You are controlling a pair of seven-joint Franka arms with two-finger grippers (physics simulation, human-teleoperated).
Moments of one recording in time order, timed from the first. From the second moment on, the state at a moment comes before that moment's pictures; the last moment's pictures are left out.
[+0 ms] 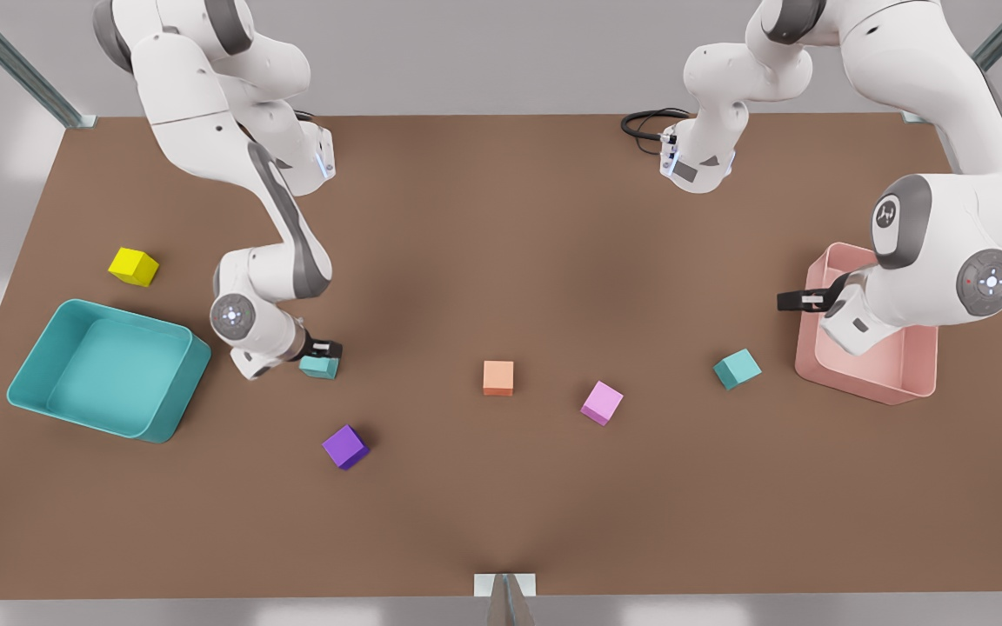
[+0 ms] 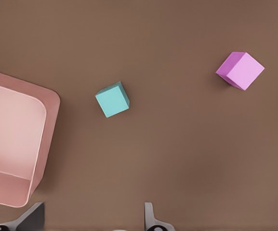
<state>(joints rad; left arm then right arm) -0.06 0.26 0.05 -1.44 -0.04 1.36 -0.02 0.19 0.35 0.03 -2.07 0.10 2.29 0.27</state>
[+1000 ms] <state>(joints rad) -0.06 0.28 0.05 -1.44 -0.04 1.35 -0.02 0.19 0.48 0.02 -2.09 0.11 2.47 0.32</state>
